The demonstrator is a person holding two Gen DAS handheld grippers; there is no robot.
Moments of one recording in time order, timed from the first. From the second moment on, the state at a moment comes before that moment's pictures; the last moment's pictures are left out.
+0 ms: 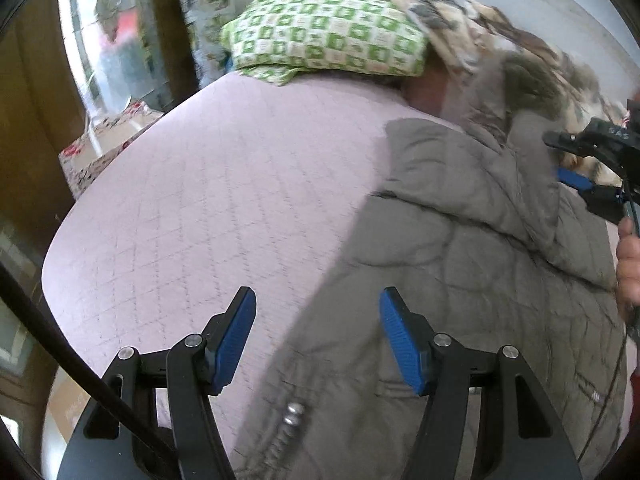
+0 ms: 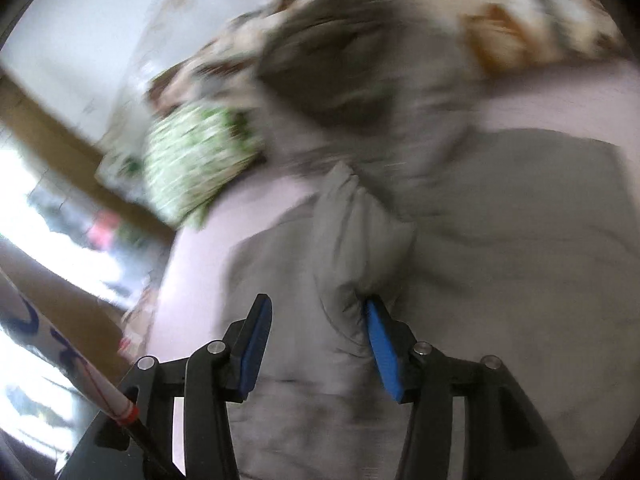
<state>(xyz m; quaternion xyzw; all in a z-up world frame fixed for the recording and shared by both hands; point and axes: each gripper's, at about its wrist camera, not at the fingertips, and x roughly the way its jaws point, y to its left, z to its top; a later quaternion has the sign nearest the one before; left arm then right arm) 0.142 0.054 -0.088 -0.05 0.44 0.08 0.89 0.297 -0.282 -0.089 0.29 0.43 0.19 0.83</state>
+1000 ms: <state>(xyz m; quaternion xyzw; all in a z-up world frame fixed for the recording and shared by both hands) 0.324 -0.053 -0.104 -0.06 0.49 -0.09 0.86 0.199 -0.386 -0.103 0.26 0.45 0.09 0.85</state>
